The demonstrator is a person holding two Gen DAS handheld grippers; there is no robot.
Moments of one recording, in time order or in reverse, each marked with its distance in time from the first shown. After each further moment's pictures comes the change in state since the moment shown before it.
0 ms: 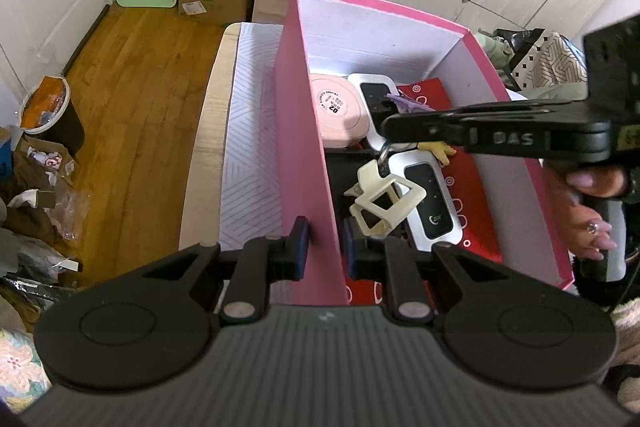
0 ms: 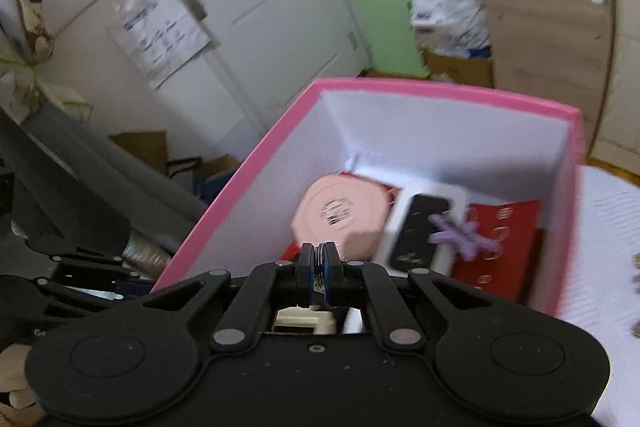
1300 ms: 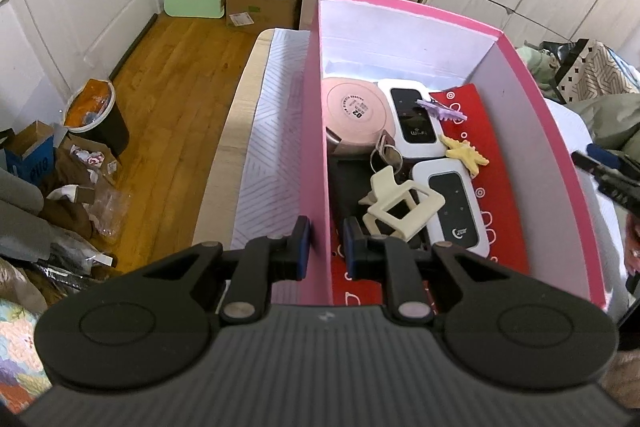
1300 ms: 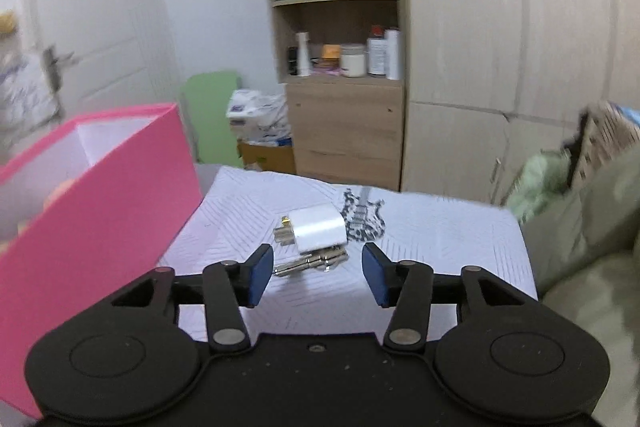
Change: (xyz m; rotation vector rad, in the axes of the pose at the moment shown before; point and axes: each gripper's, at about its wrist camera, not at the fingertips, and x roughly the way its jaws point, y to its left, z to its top) left arm 0.007 -0.023 -0.009 -0.041 -0.047 0.165; right arm -0.124 -0.142 -0.111 -0.044 -0.345 -0.525
